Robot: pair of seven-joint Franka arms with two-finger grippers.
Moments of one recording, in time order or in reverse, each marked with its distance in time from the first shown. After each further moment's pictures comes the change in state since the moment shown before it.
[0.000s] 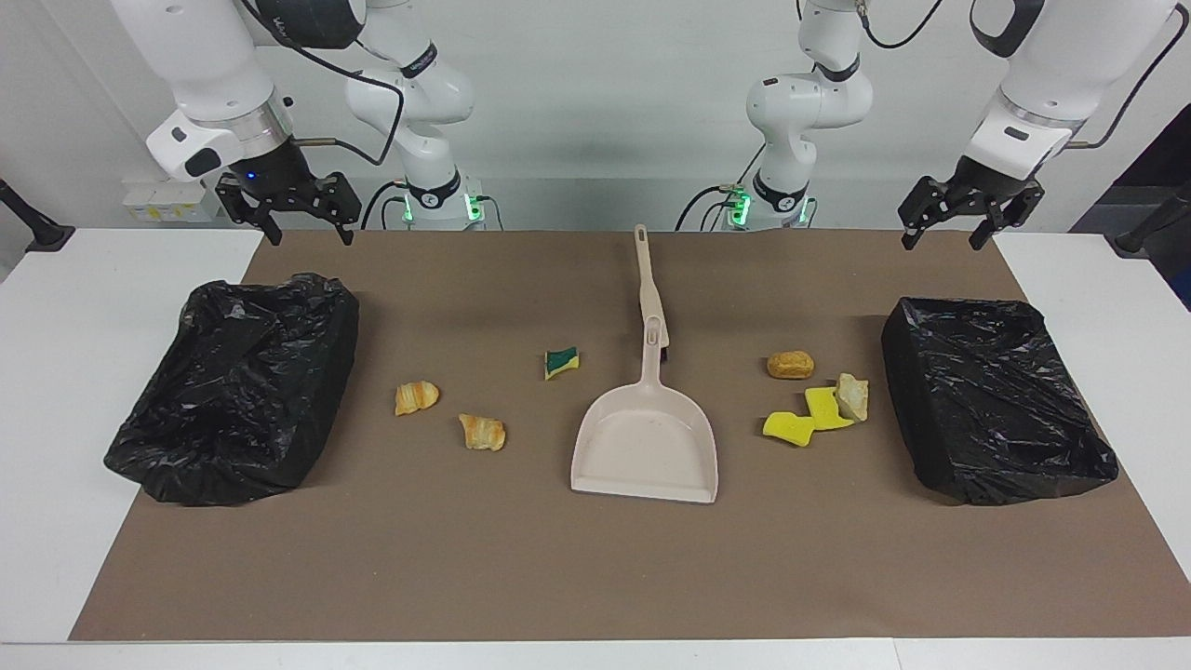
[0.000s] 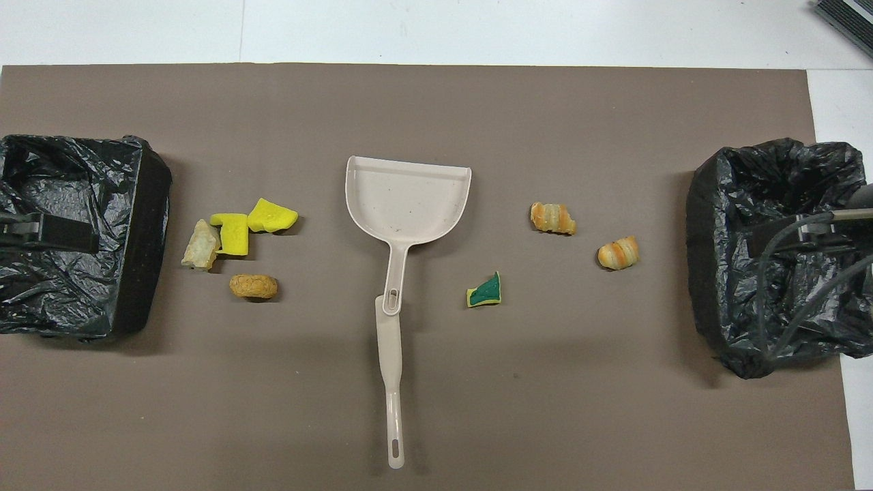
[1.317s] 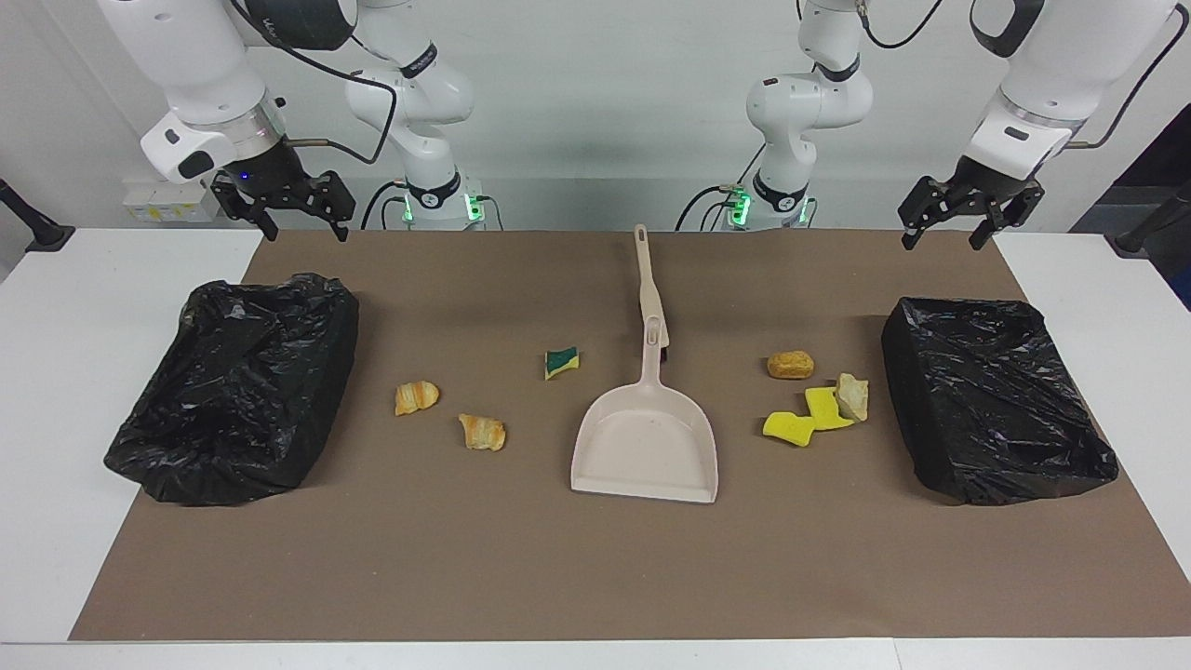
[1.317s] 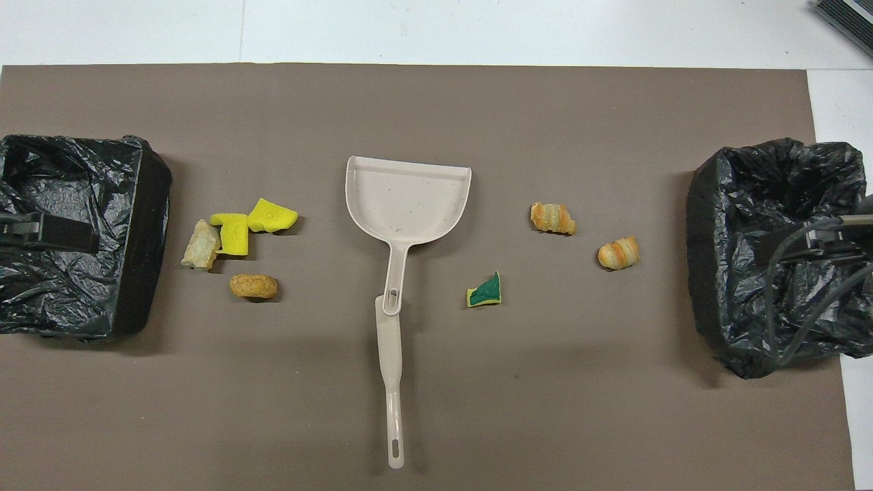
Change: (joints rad) left arm 0.000 0.000 0.000 0.000 0.000 0.000 0.000; right arm -0.007 -0.002 -0.006 -0.004 0.000 -0.036 0.000
